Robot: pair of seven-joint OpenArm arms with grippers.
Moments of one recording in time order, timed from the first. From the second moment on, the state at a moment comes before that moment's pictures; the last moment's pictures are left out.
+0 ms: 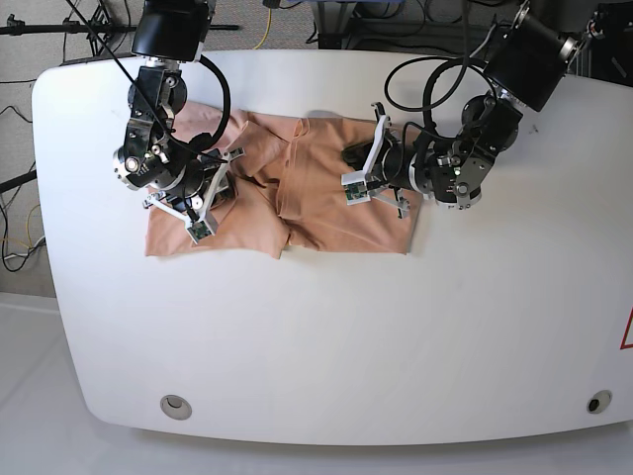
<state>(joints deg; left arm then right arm) -10.3 -20.7 34.9 81.1 -24.1 -42.6 49.4 0.3 3.6 14.1 90.6 7.3 39.7 -60.9</state>
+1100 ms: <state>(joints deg) -8.1 -23.6 30.1 80.8 -26.0 -42.6 47.2 2.9 5.9 21.8 89.6 7.8 40.1 -60.0</state>
